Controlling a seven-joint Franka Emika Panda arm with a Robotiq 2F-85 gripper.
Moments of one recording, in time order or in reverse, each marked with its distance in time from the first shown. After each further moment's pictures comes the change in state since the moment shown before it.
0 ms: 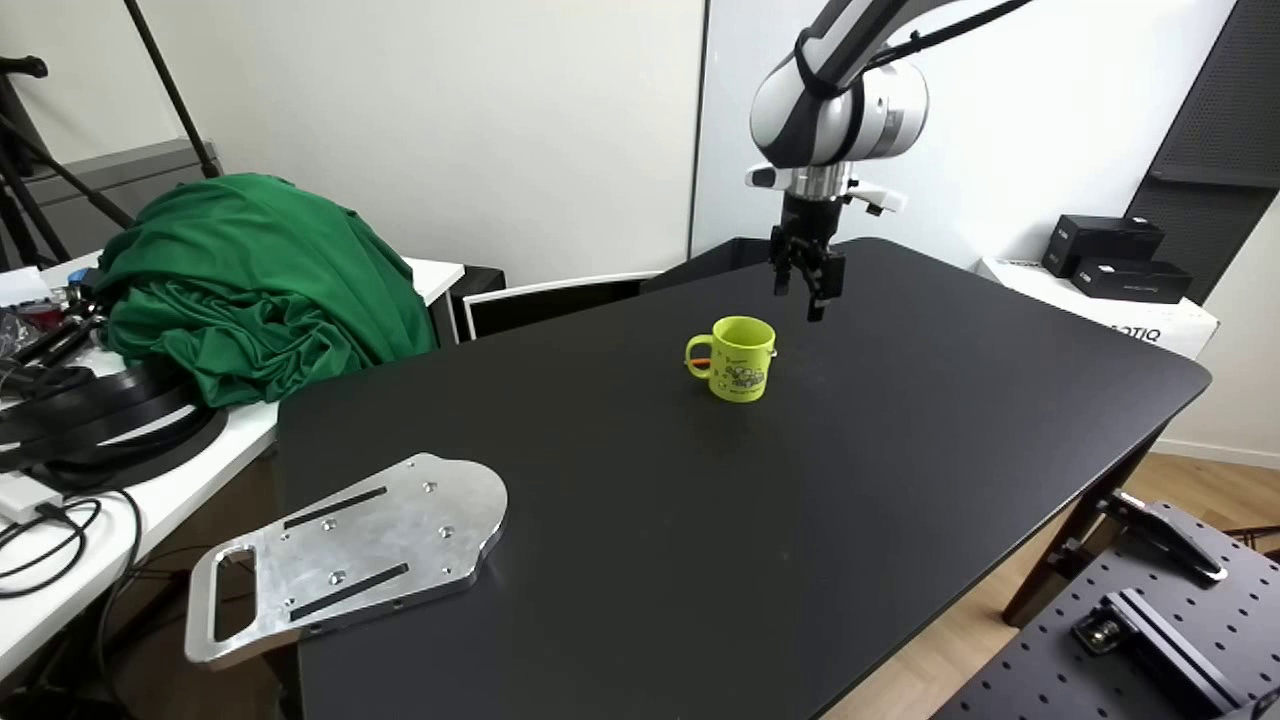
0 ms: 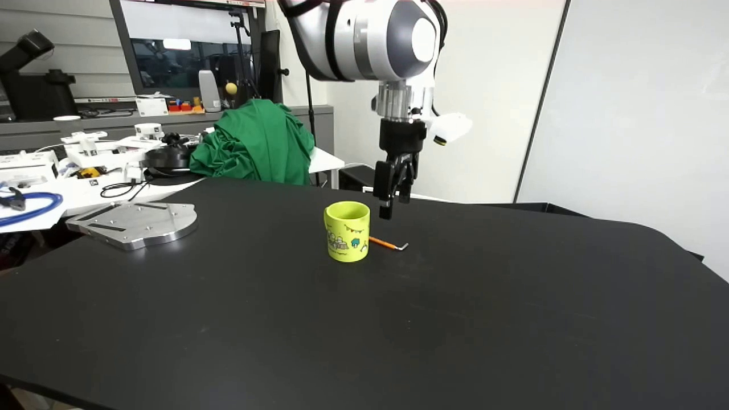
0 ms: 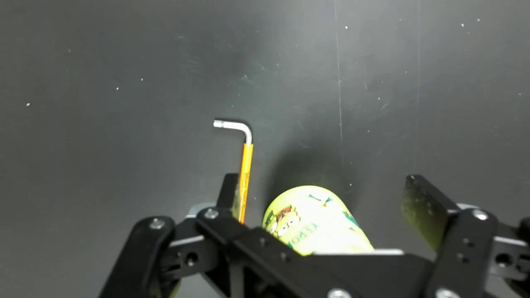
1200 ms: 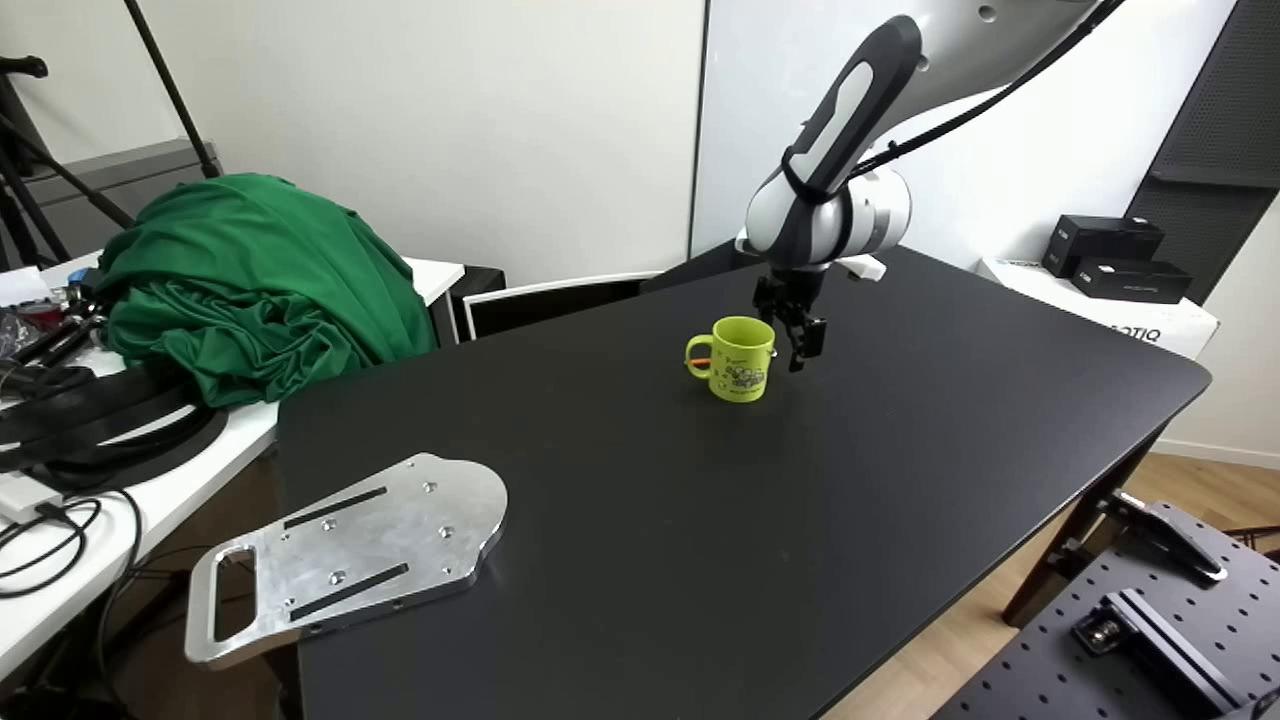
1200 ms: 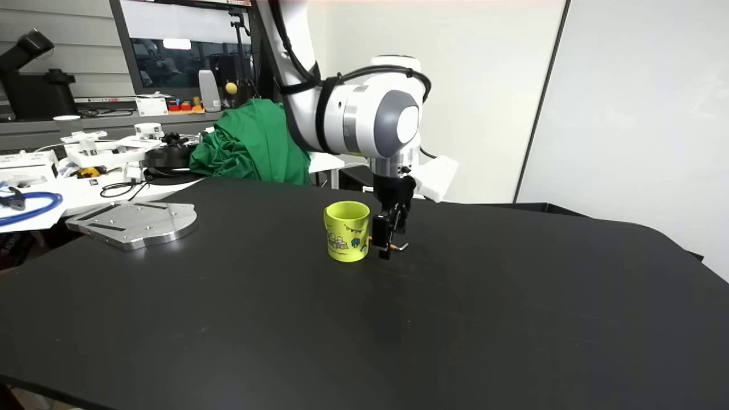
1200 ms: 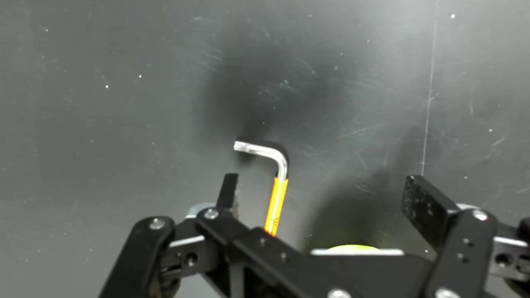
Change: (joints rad) arm -0.028 0.155 0.044 -0.054 -0.054 0.353 0.003
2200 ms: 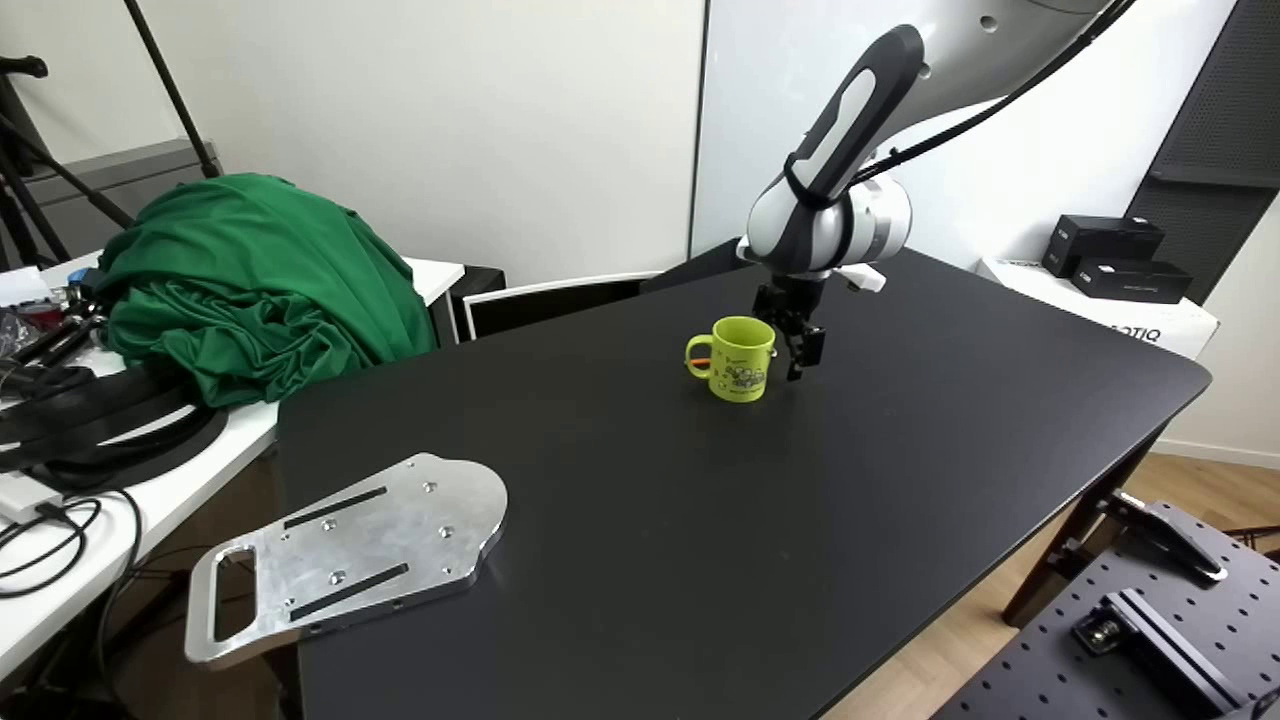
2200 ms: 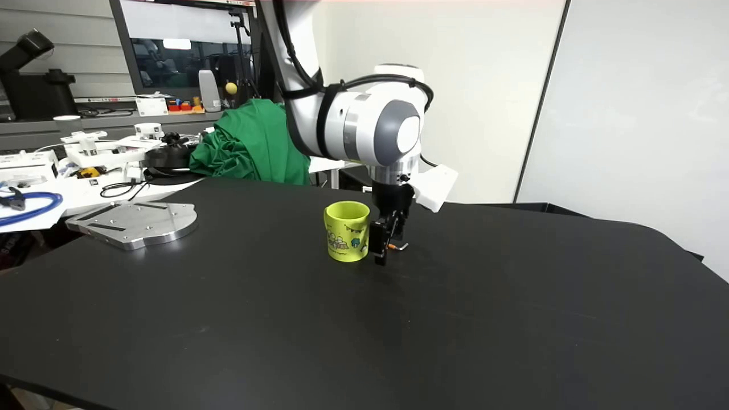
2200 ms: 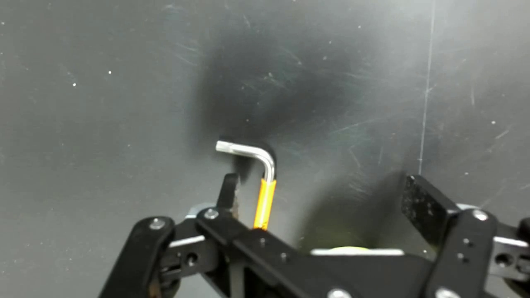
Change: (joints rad) arm -0.049 0.019 0.048 0.000 0.008 0.000 0.003
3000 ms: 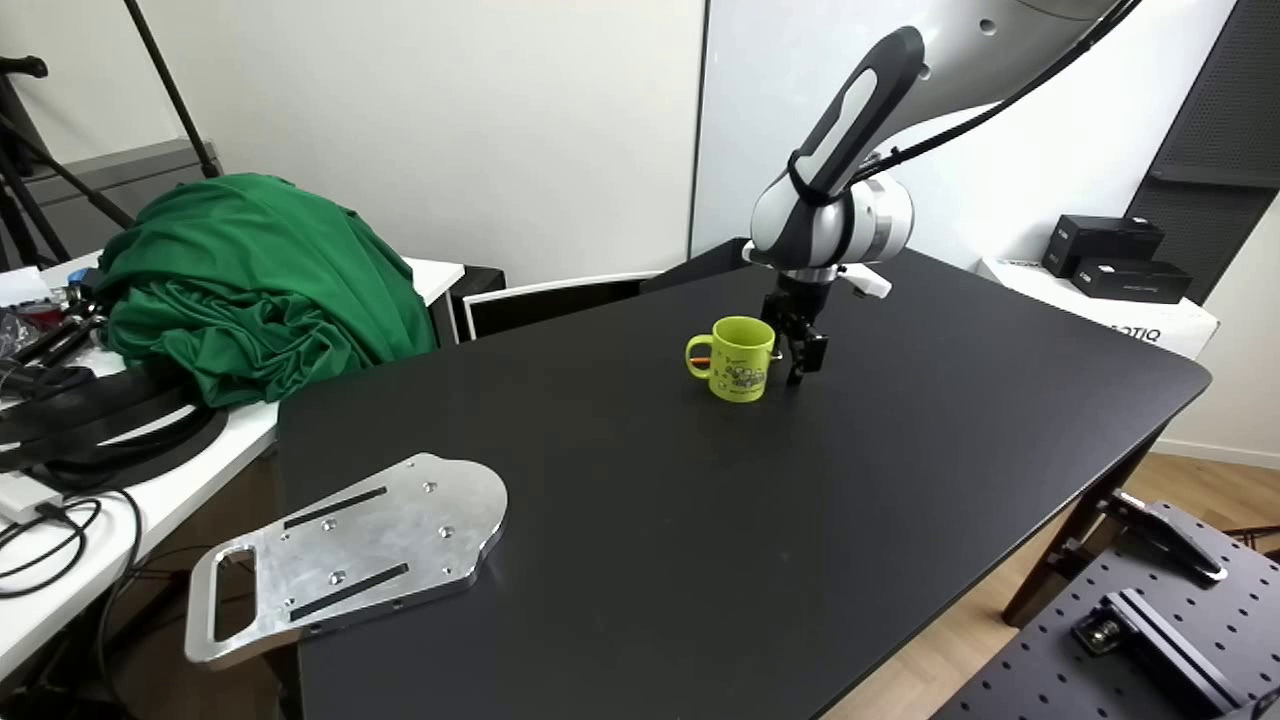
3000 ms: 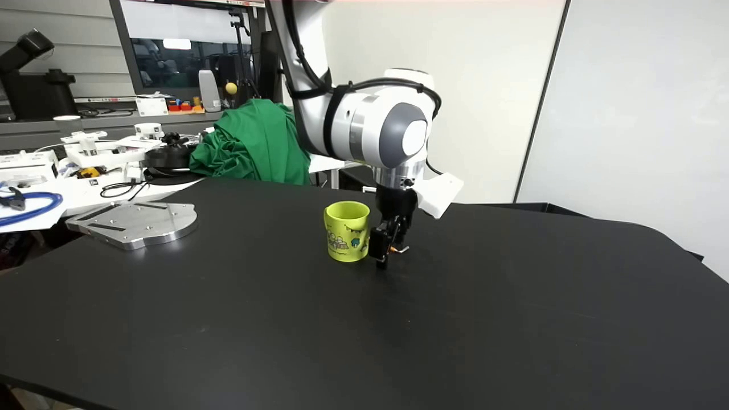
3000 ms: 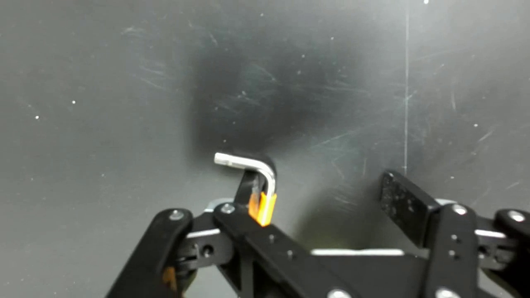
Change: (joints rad) arm -0.025 0.016 0.012 0.024 0.035 -0.060 0.013
